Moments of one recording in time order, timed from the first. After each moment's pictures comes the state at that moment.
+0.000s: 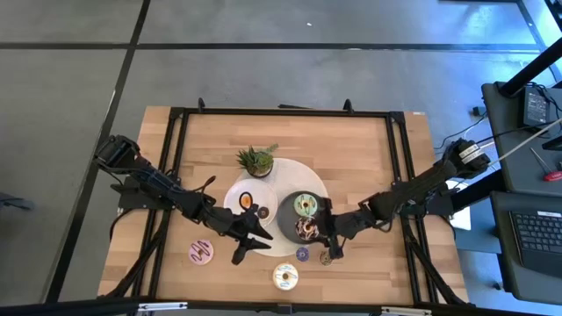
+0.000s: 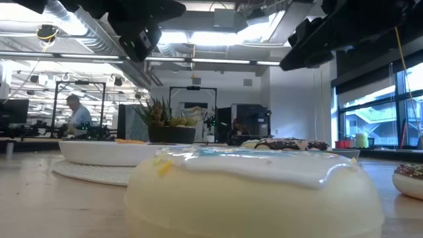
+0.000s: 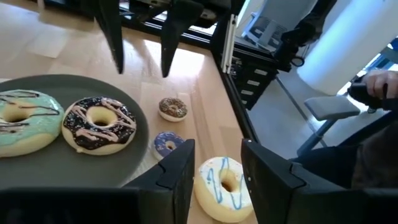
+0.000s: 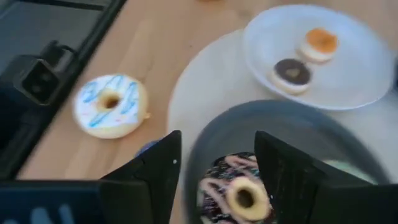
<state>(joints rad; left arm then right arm) -0.47 1.52 0.71 0.50 -0.17 -0.45 0.49 1.49 0.80 0.03 0.22 0.21</state>
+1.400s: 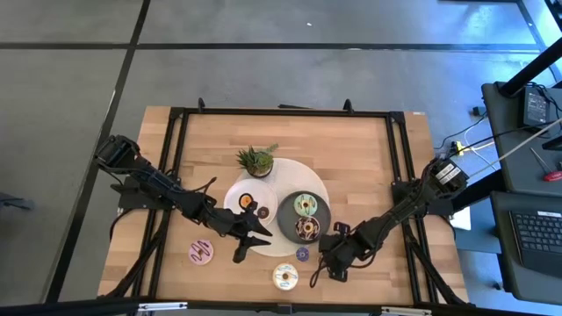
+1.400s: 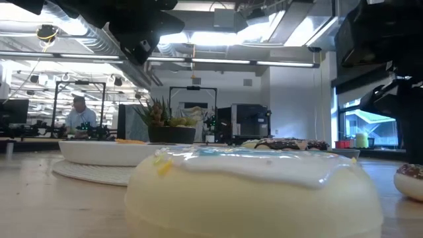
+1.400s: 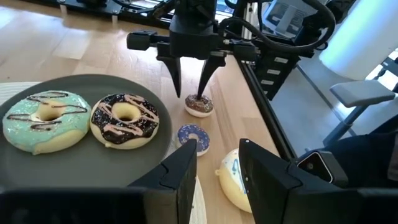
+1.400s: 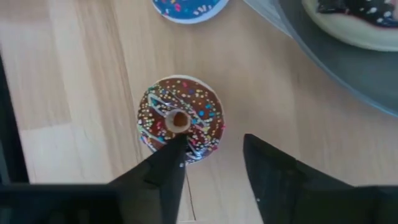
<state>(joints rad) -0.47 1.52 0.71 0.44 -0.23 -0.38 0.65 1.79 1.01 -0.44 0.08 0.83</state>
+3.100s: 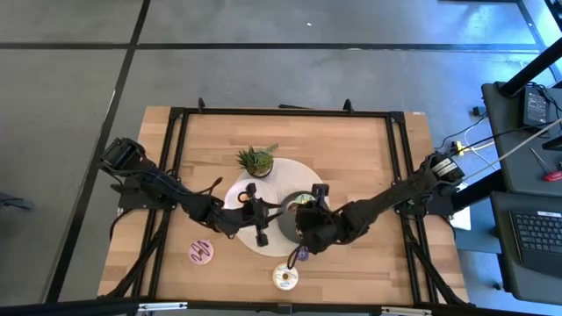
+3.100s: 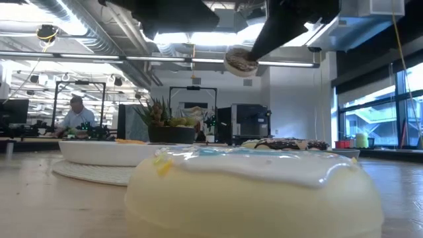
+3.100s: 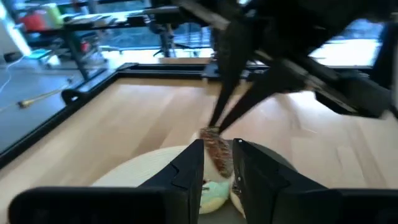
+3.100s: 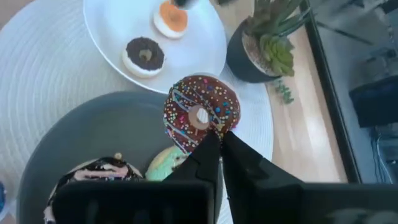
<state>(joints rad) -0.45 1.59 0.84 0.44 -0.77 -0.14 0.48 1.78 1.37 -0.72 0.75 0.27</state>
